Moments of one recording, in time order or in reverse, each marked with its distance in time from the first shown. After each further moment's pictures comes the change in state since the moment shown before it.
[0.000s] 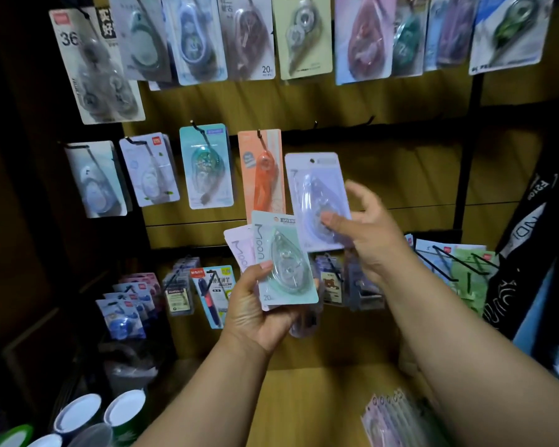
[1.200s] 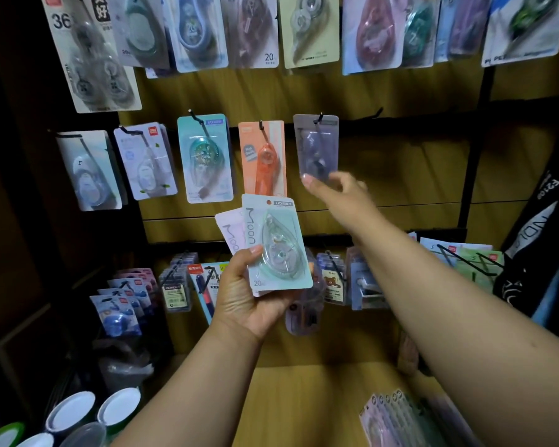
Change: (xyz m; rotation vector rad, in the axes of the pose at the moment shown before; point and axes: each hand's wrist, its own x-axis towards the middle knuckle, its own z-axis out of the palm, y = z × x) left_hand 0.015 0.017 -0.001 0.009 -0.013 0.073; right_hand 0.046 -0.008 0.026 -0.735 0.096 0.073
